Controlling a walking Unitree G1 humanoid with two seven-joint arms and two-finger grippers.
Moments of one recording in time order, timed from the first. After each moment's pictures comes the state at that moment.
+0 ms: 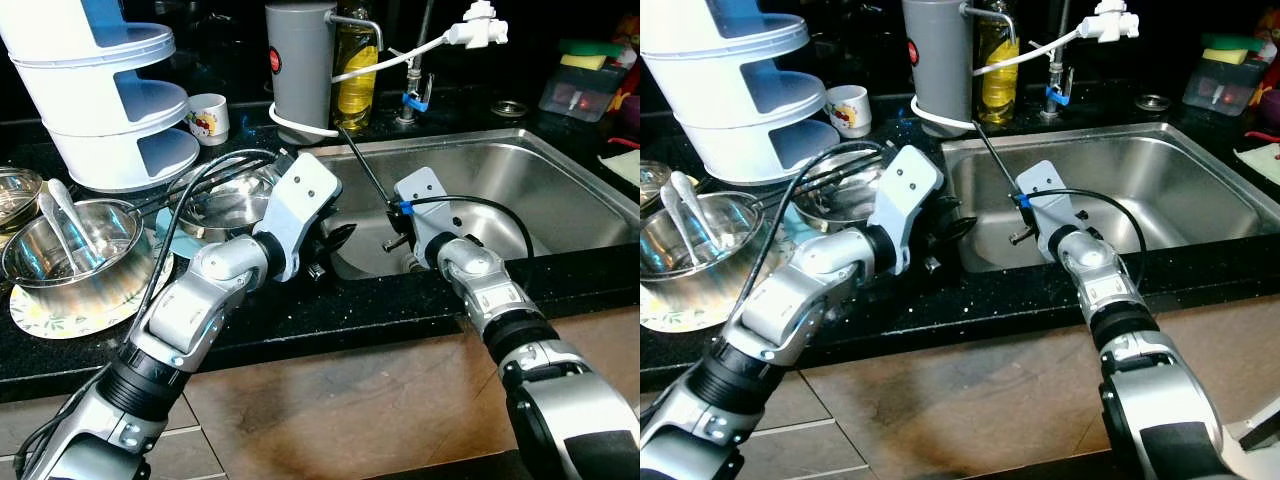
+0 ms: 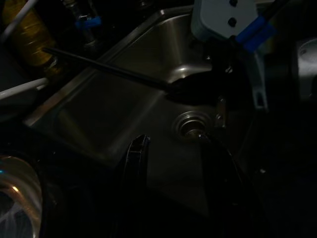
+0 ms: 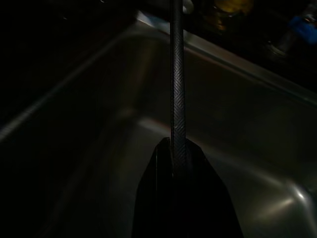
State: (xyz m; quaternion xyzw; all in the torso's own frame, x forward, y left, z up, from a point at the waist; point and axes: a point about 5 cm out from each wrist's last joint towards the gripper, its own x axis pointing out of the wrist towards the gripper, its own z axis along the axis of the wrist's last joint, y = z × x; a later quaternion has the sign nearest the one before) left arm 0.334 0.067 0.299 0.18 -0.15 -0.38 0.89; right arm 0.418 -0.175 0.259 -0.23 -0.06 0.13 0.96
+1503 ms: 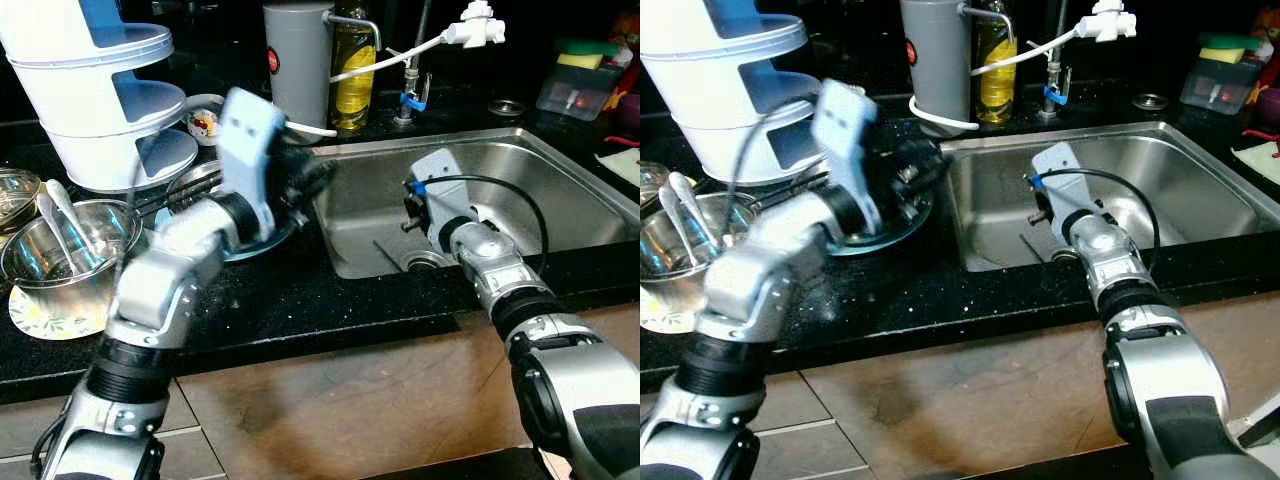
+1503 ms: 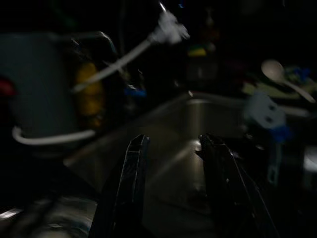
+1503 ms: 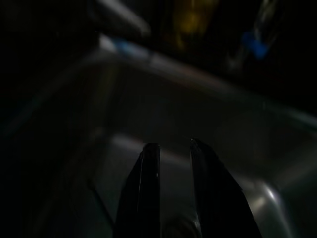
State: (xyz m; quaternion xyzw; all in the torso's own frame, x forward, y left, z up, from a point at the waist) left arm 0.324 0.107 0.365 0.03 -0.25 -0.33 0.91; right arm 0.421 -0.184 0.291 -0.19 -0.10 0.10 0.97
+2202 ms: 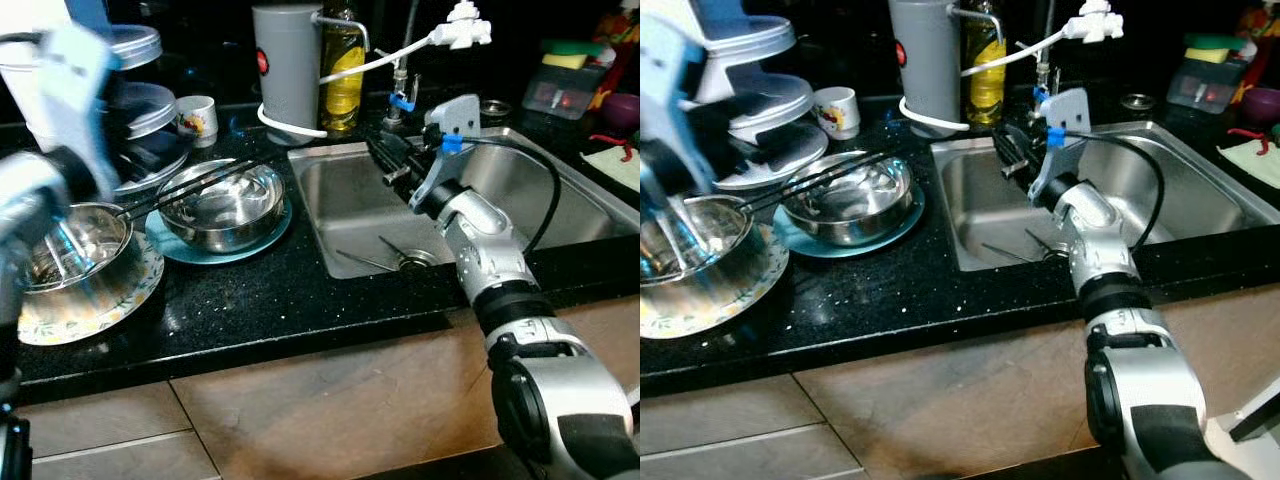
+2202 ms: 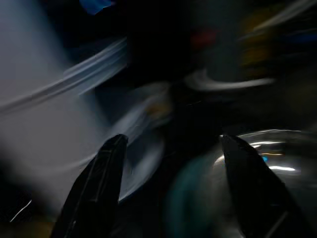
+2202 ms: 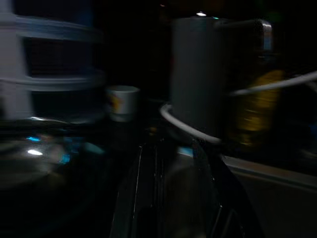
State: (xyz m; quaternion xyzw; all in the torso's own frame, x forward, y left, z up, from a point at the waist) left arm 0.320 0.264 0.392 0.14 -0.17 -0.02 0.98; right arm 0.402 -0.142 0.328 -0.03 -0.24 0.28 0.93
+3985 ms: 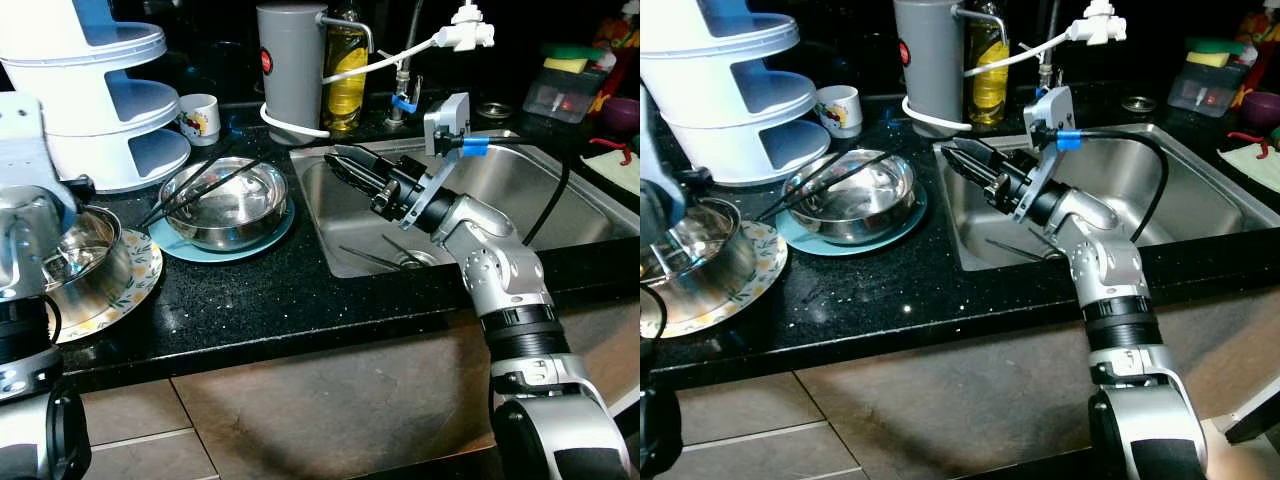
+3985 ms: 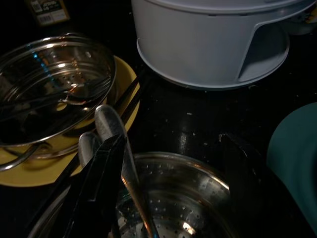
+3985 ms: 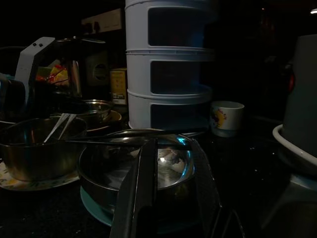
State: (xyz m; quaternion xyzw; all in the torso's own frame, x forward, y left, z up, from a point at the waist) left arm 0.322 0.290 0.347 -0.03 0.02 0.23 0.97; right arm 0.365 -0.123 0.337 0.00 -0.22 0.48 0.85
